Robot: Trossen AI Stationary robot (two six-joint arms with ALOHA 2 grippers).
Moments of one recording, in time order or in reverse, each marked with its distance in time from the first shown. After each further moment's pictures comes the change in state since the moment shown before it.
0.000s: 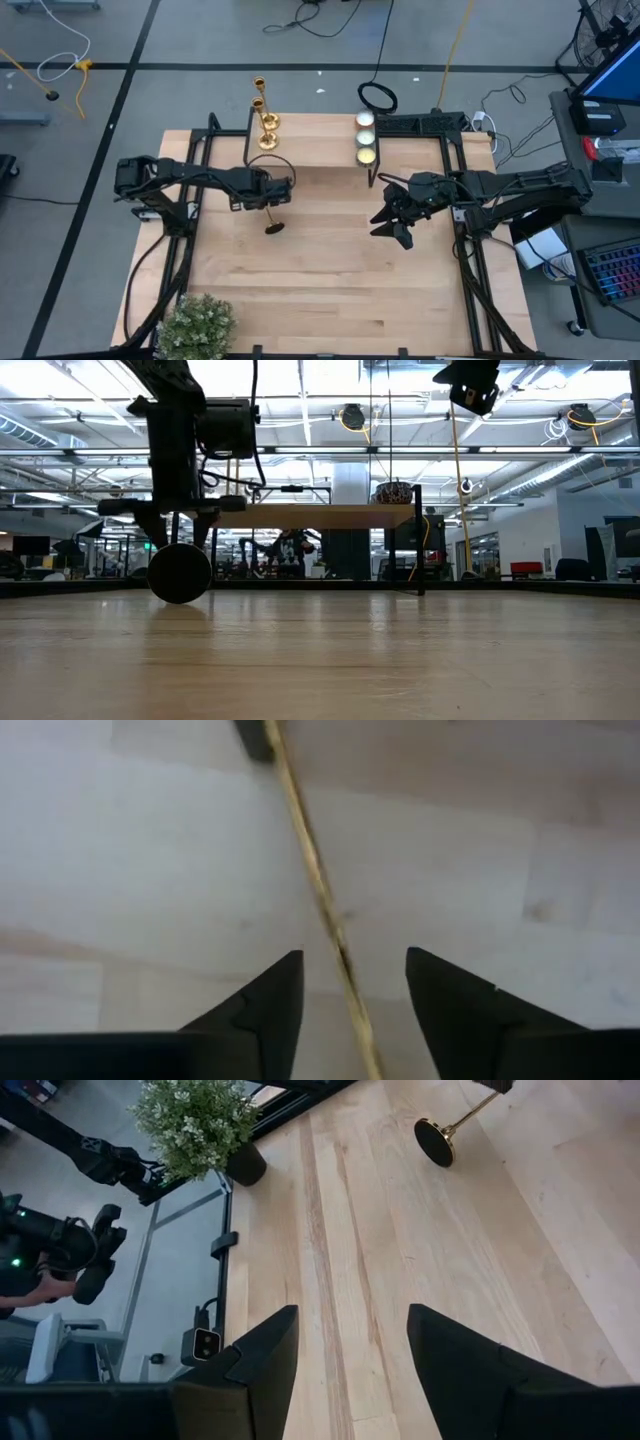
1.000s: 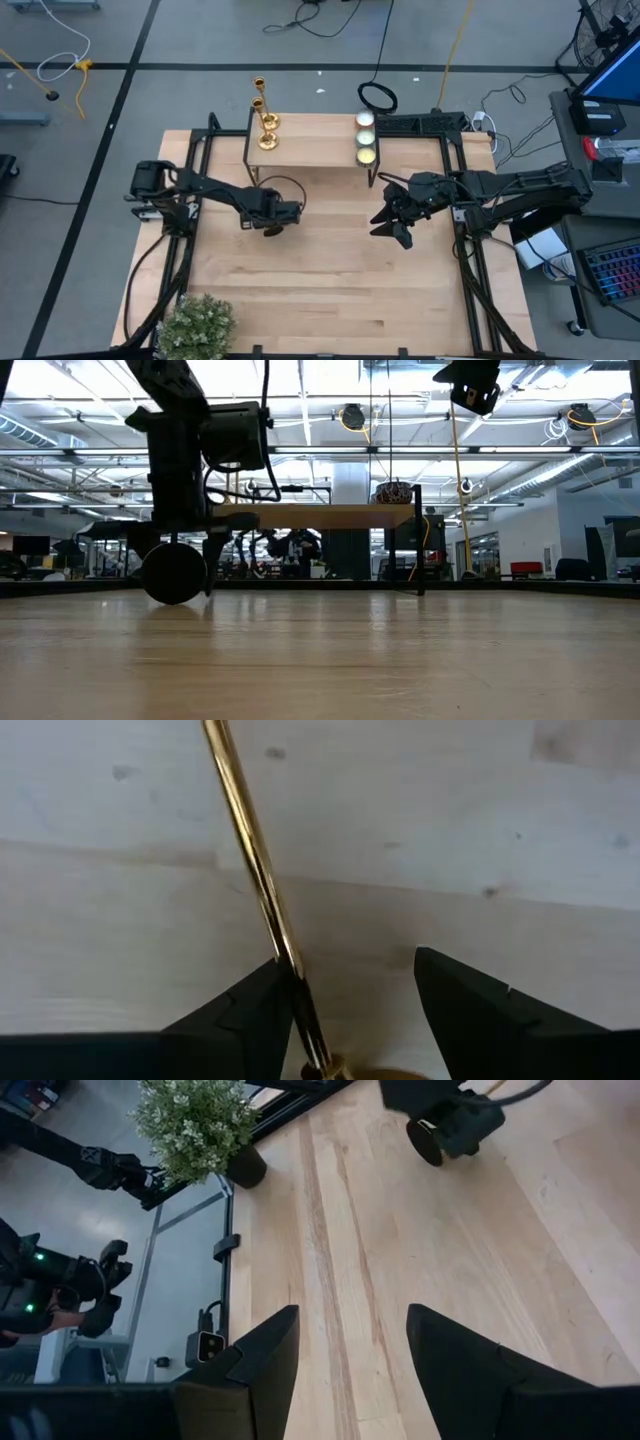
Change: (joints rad) left arm -0.146 0.142 0.001 0.138 0.081 -0.118; right arm 0.000 0.000 0.000 0.002 -0.001 0.025
